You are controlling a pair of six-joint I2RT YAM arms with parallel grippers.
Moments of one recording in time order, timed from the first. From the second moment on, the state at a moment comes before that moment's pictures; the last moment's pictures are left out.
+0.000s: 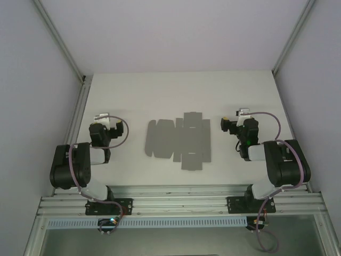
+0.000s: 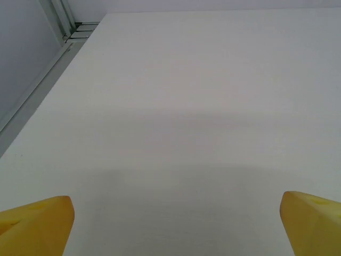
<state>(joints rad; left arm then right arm) 0.03 1.56 0.37 0.84 0.02 0.00 -0.01 1.55 0.38 0.82 -0.01 0.04</state>
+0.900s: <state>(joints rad) 0.03 1.56 0.37 0.82 0.03 0.00 -0.01 1.55 0.39 0.80 -0.01 0.04</state>
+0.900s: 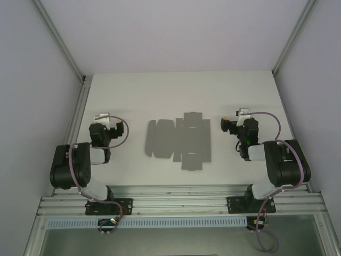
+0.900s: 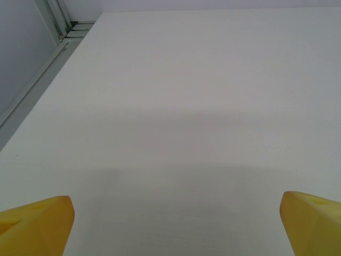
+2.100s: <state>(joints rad) -0.23 1.65 0.81 -0.09 0.67 -0.38 0.42 1.74 0.87 -0.14 -0.18 0.64</state>
